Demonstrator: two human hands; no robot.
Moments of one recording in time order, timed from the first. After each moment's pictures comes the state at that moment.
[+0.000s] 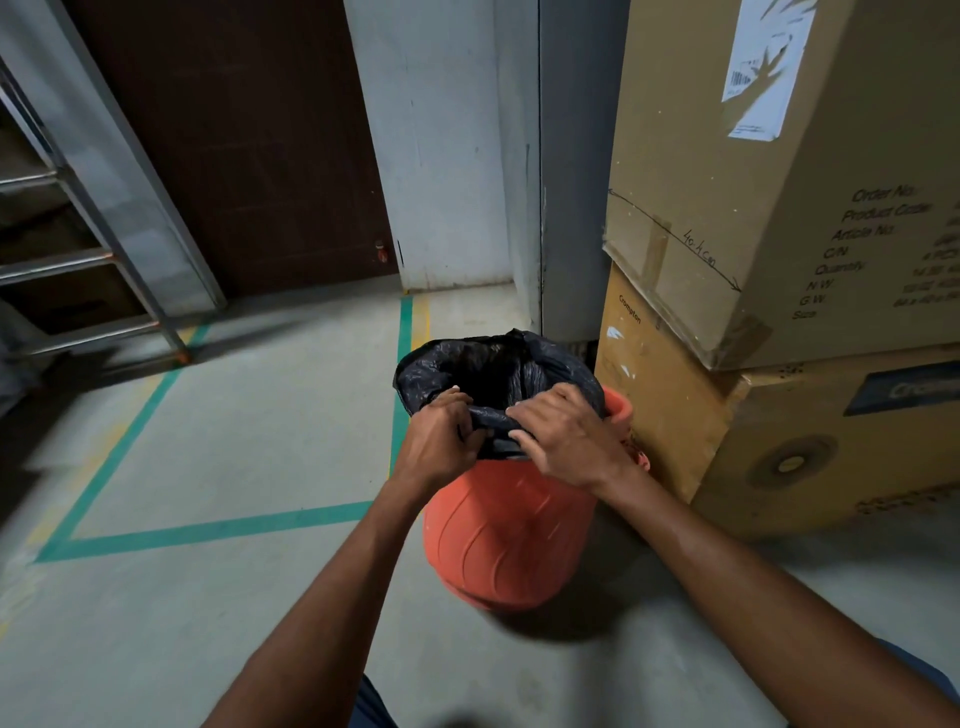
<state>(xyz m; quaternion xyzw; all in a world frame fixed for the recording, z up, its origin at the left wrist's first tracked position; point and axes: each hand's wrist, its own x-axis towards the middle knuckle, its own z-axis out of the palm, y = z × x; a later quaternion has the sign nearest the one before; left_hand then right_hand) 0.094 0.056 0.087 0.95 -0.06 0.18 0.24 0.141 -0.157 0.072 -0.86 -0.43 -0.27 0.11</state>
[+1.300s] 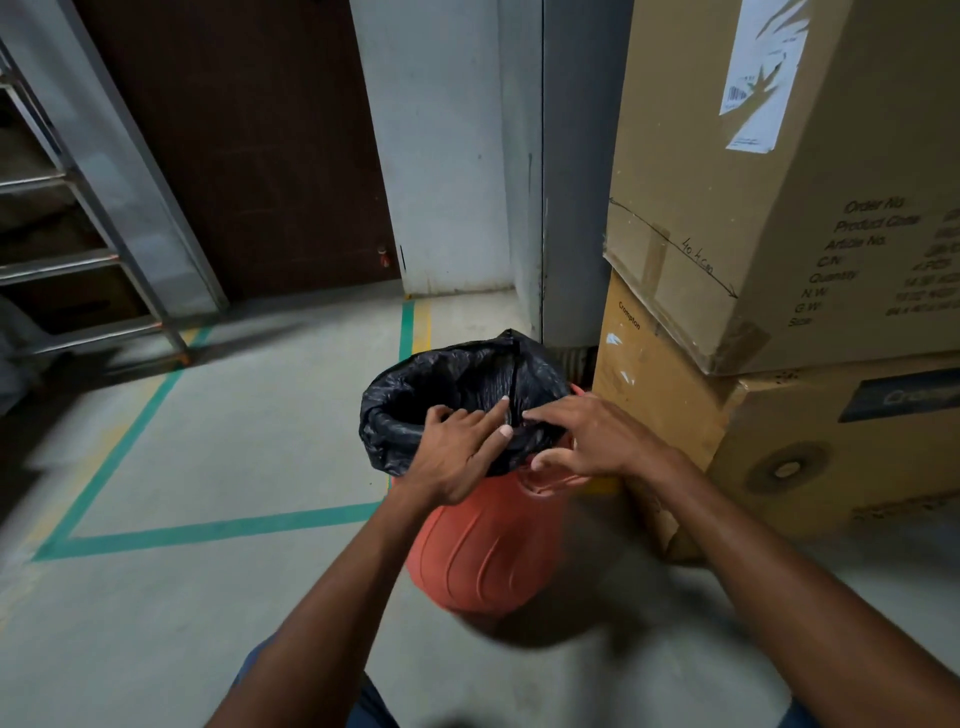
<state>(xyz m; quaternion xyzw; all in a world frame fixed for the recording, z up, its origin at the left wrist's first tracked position) 0.086 0.049 0.079 0.98 -0.15 0.12 0.11 0.152 -0.191 0.097 -0.90 -0.40 -0.04 0.14</state>
